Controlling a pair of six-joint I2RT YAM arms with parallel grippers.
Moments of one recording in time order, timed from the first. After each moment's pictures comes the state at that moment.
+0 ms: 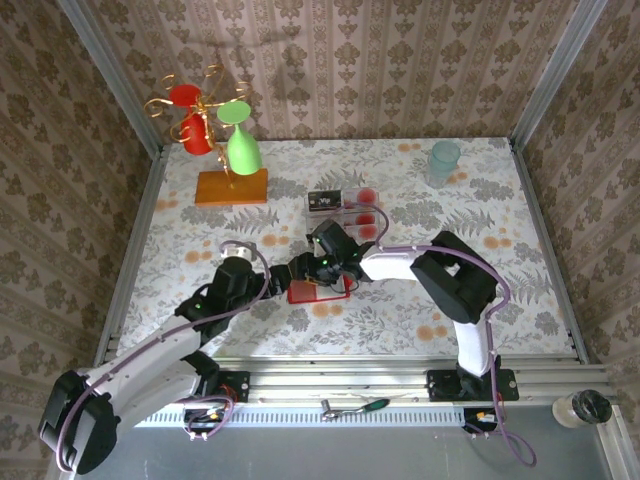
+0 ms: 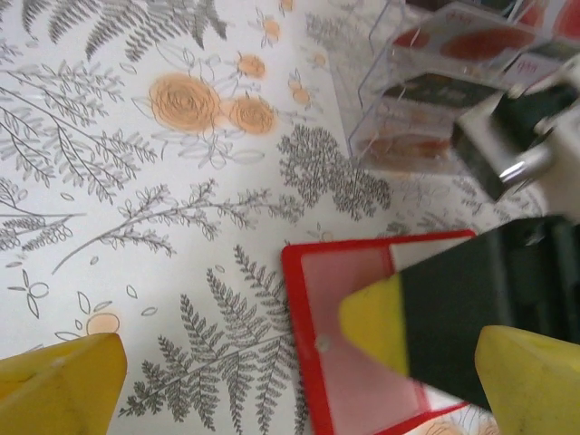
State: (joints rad) left arm -0.65 0.84 0.37 -0.15 -0.12 -0.64; right arm 0.78 1.98 1.11 0.07 -0.42 0.90
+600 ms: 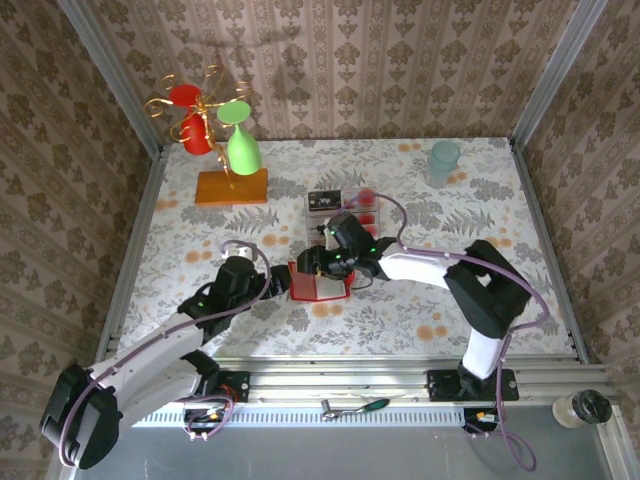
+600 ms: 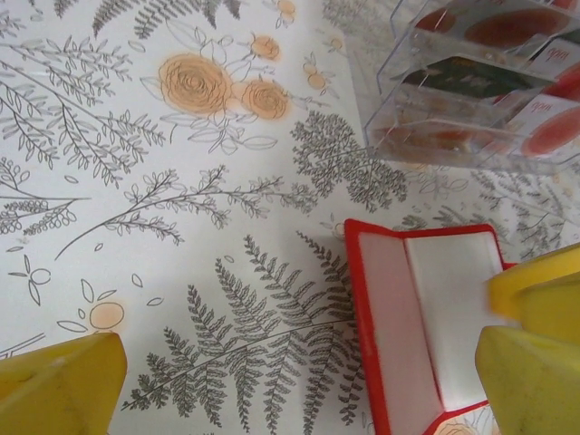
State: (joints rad) left arm -0.65 0.90 0.37 -0.15 -0.11 -0.65; right arm 0.72 1.75 1.02 -0.03 -0.42 0.83
